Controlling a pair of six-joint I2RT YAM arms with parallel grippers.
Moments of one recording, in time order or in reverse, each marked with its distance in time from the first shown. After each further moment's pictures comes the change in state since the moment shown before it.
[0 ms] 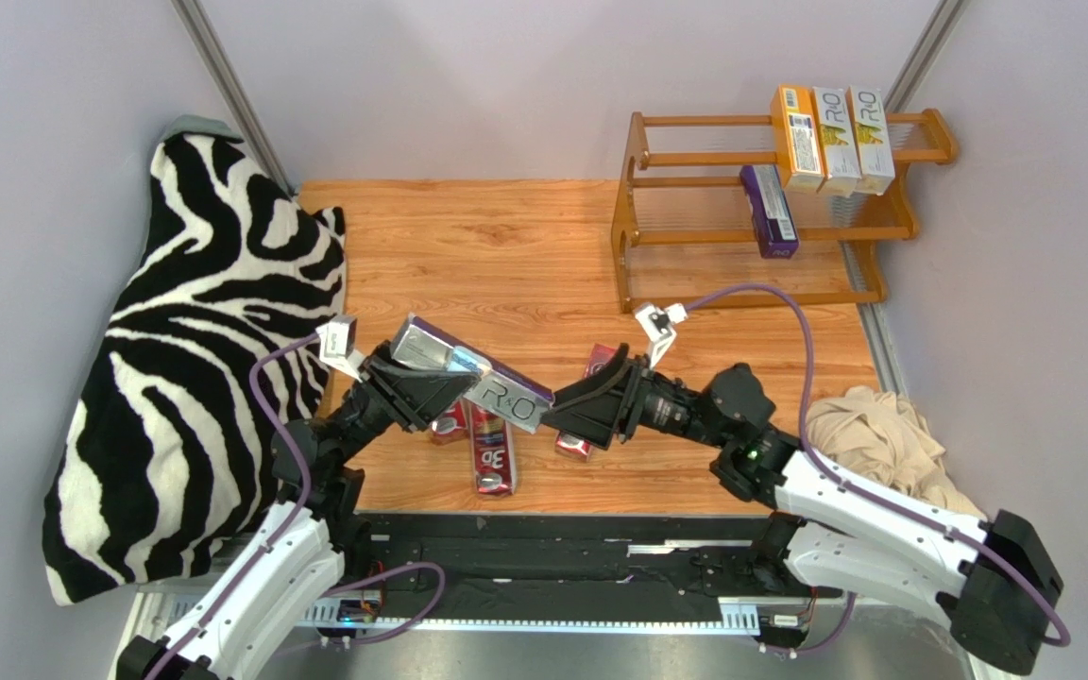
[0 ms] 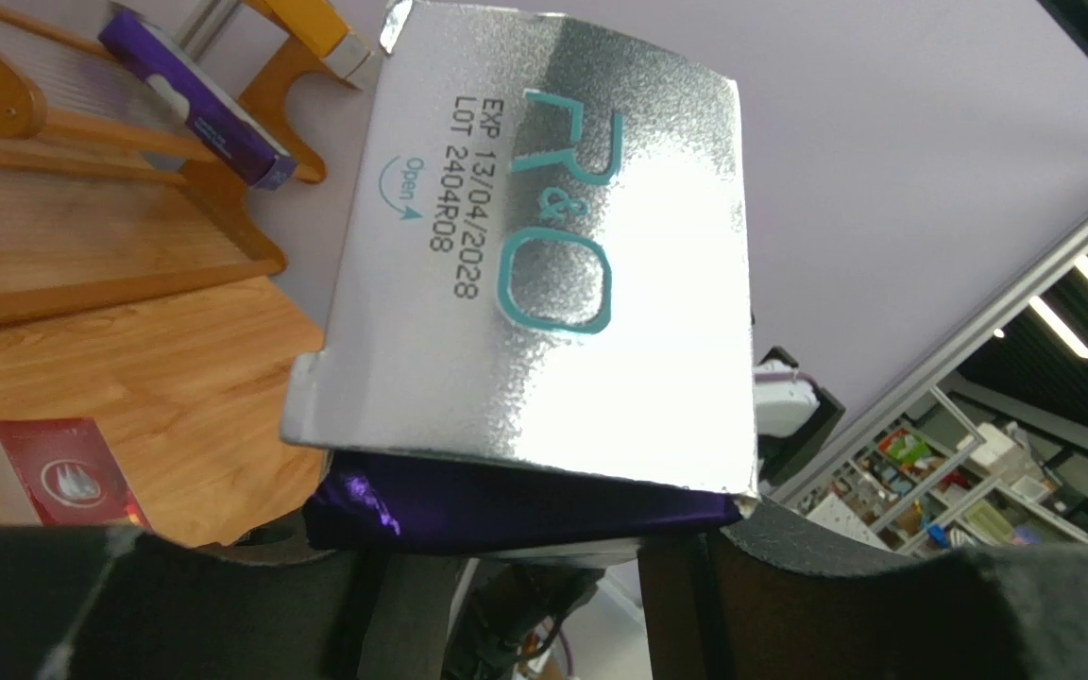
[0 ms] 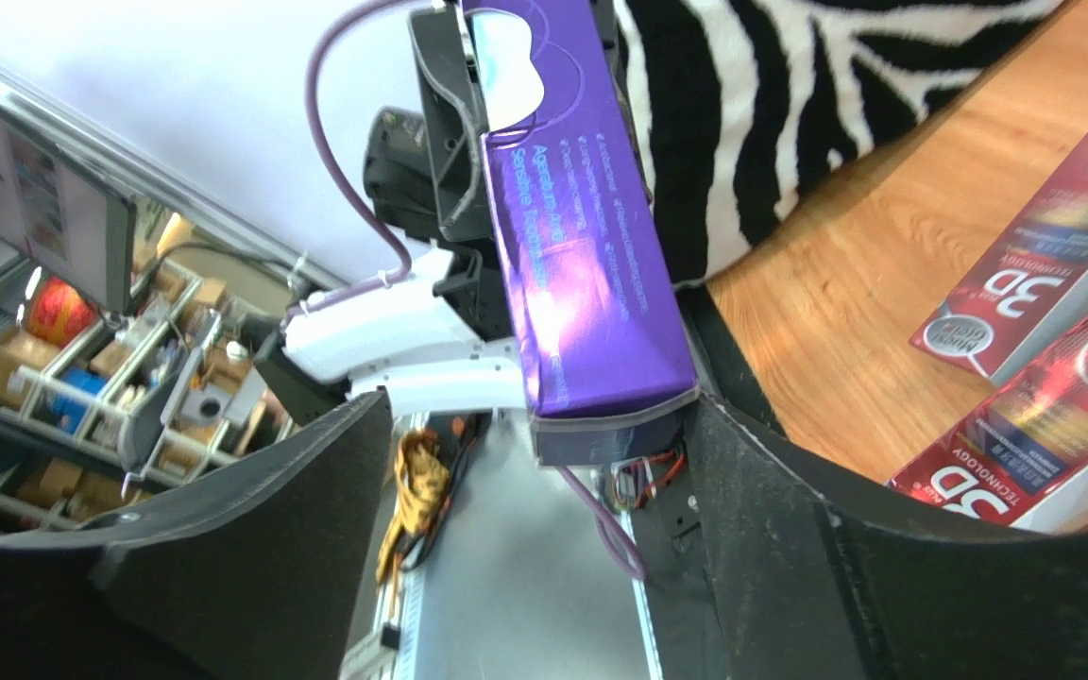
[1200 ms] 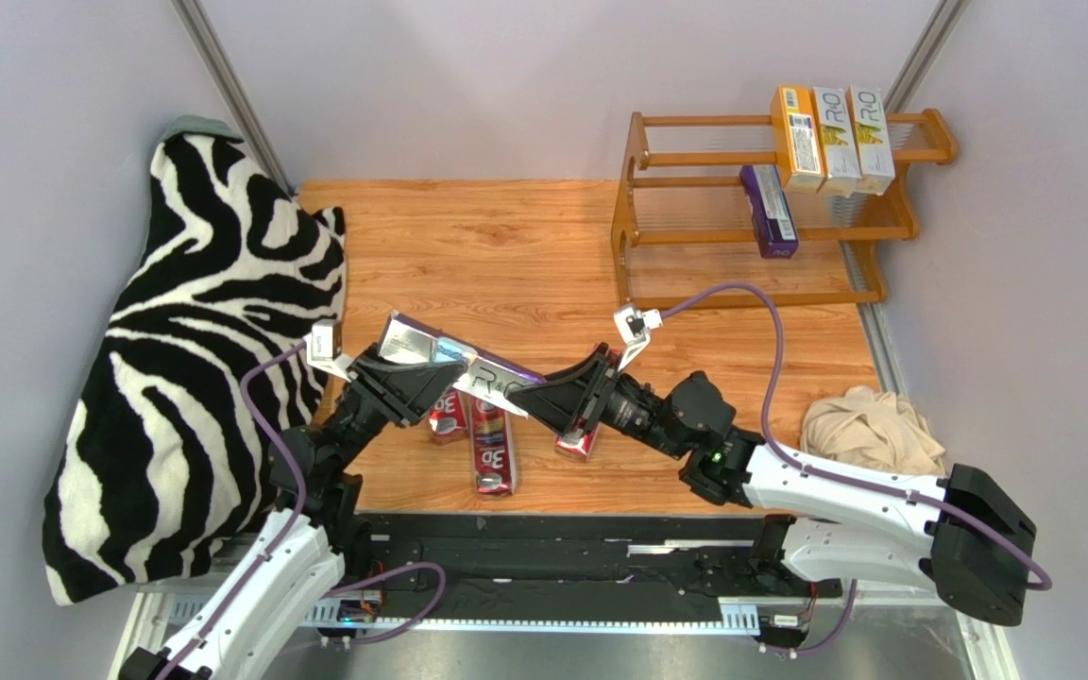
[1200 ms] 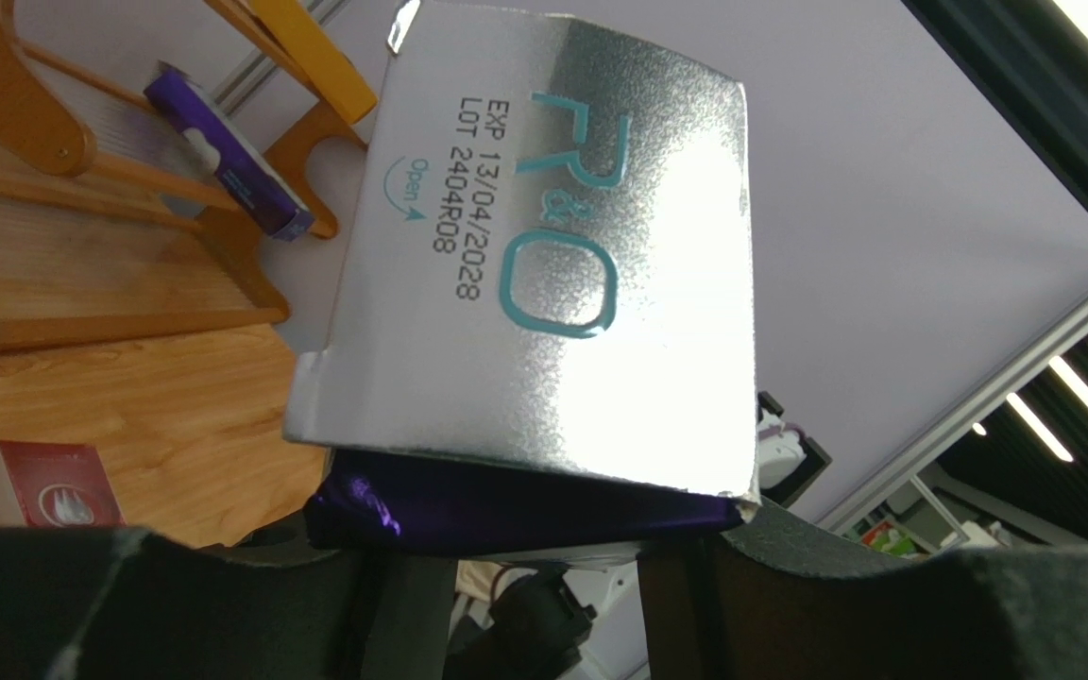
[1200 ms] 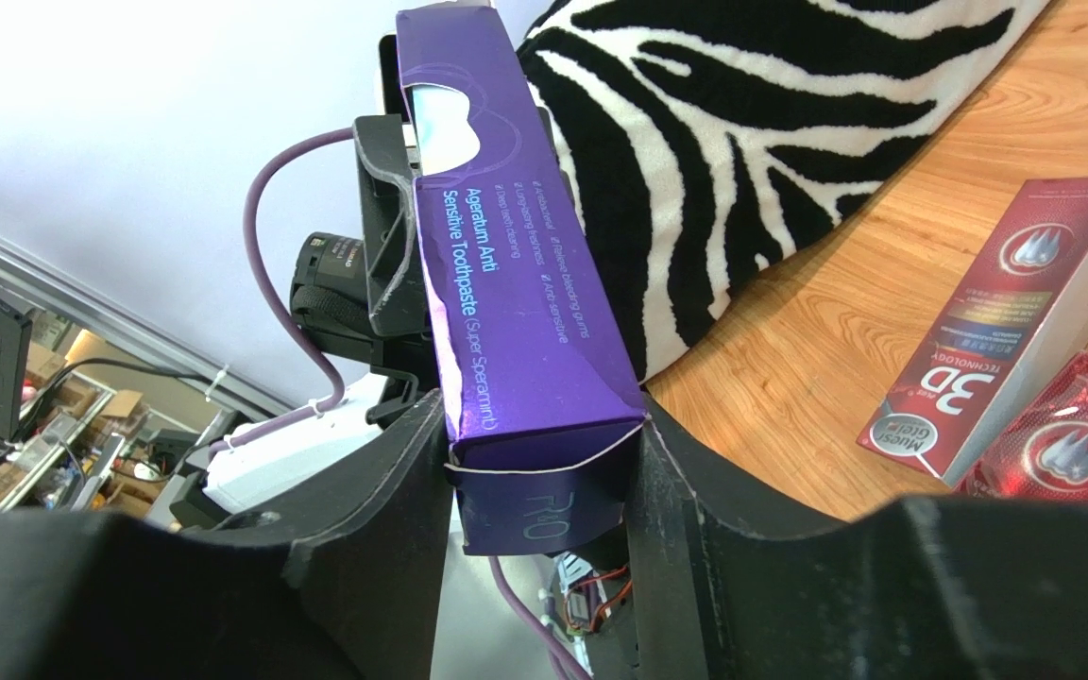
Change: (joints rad) left arm 0.004 -0.055 -0.028 -0.022 -0.125 -0.064; right arm 0.171 0.135 0.028 0.128 0.362 -0.081
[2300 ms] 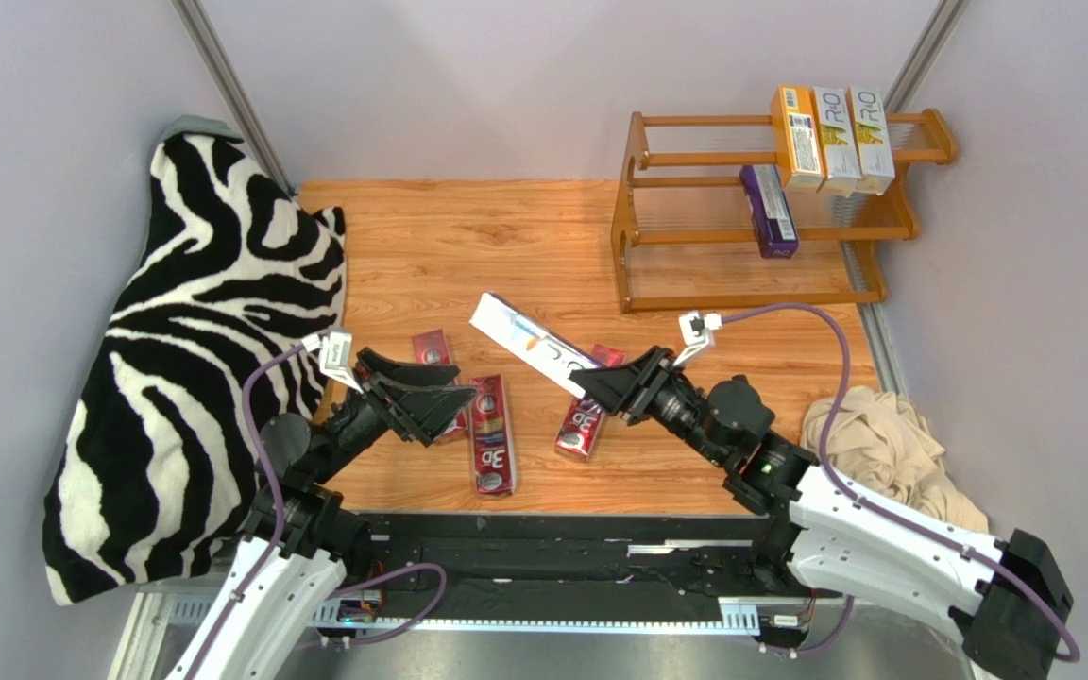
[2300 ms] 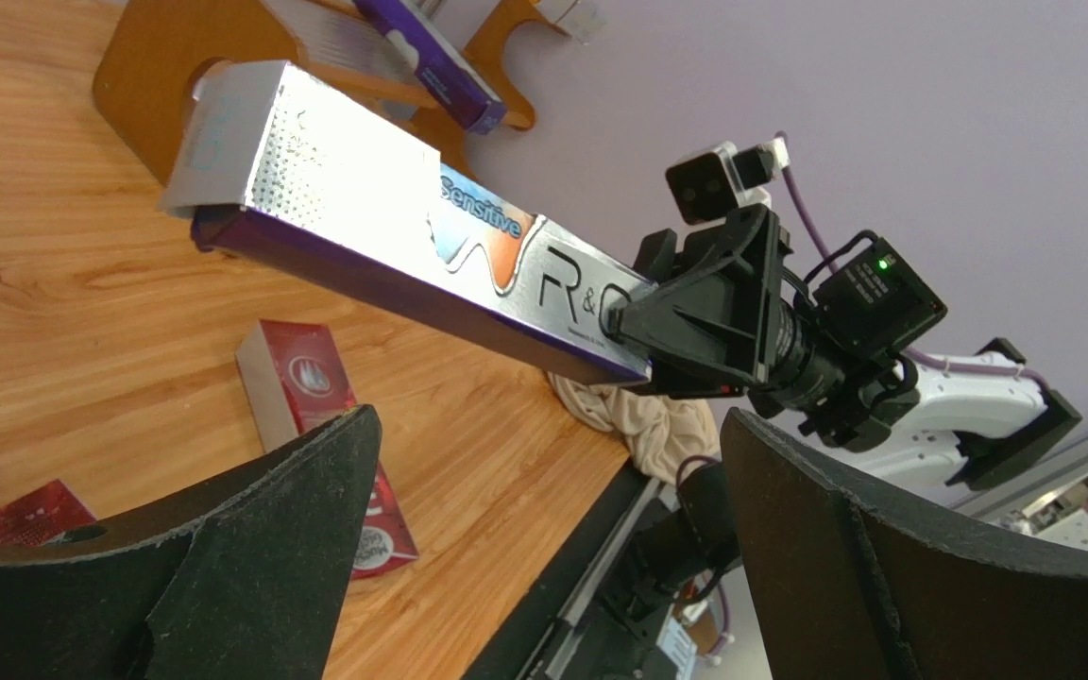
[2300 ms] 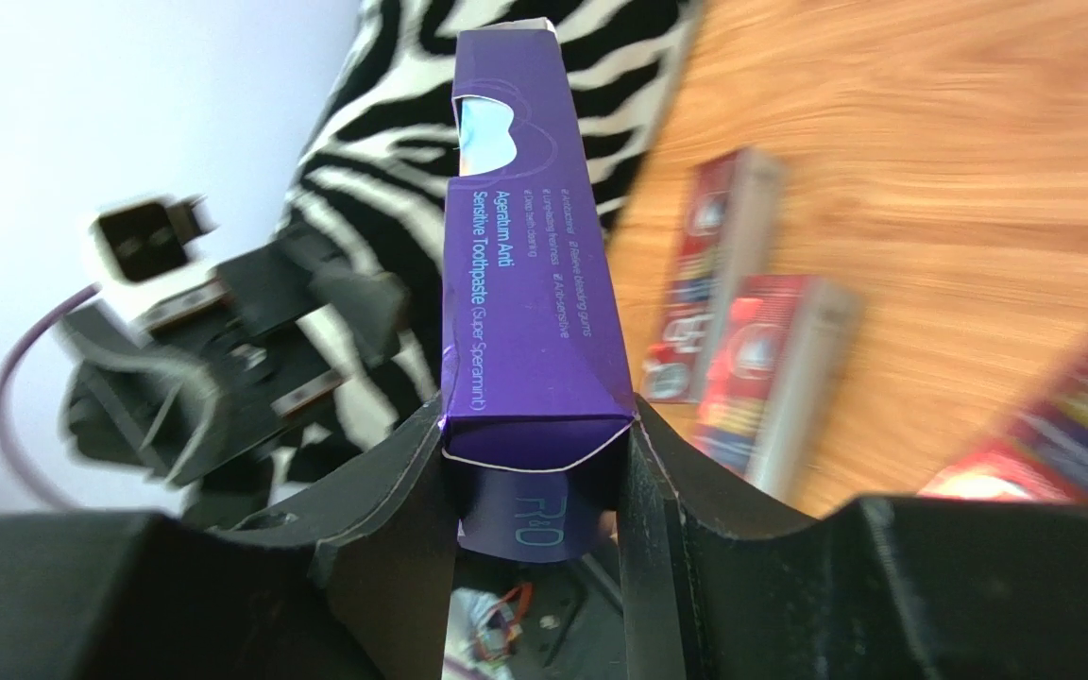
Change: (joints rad) left arm 0.001 -0.201 0.165 -0.683 0.033 0.403; right arm -0.151 -0.253 -0.098 -0.320 0.133 0.092
